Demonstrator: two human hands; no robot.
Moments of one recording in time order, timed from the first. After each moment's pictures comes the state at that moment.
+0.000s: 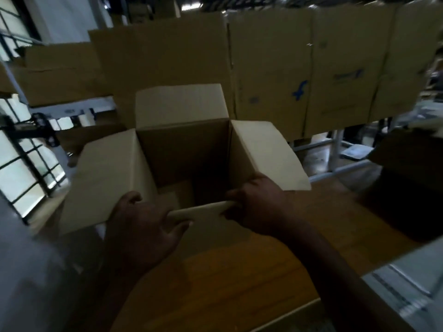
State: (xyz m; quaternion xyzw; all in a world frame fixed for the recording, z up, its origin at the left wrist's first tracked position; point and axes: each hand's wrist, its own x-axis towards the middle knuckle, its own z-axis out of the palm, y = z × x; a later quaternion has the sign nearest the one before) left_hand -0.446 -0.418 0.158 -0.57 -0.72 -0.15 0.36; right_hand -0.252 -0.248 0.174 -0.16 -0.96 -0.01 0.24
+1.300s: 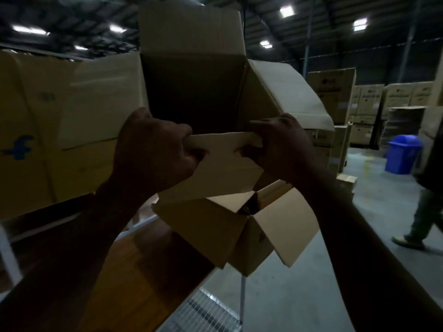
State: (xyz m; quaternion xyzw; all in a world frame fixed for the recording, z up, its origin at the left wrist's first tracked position) left_hand 0.169 0.073 0.305 -0.73 -0.40 -0.37 0.42; right_hand 0.424 0.104 0.308 -0.39 -0.78 -0.29 0.38
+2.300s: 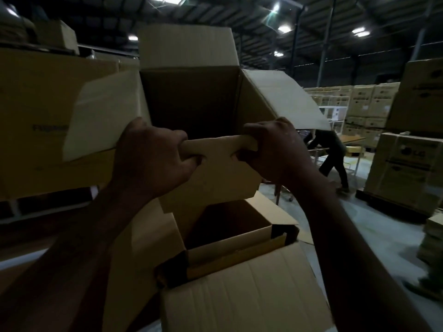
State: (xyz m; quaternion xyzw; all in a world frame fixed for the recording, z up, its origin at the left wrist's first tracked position) left_hand 0.444 0.362 0.294 -0.61 -0.59 -0.30 0.44; right_hand 0.664 0.475 0.309 -0.26 -0.85 -0.19 0.41
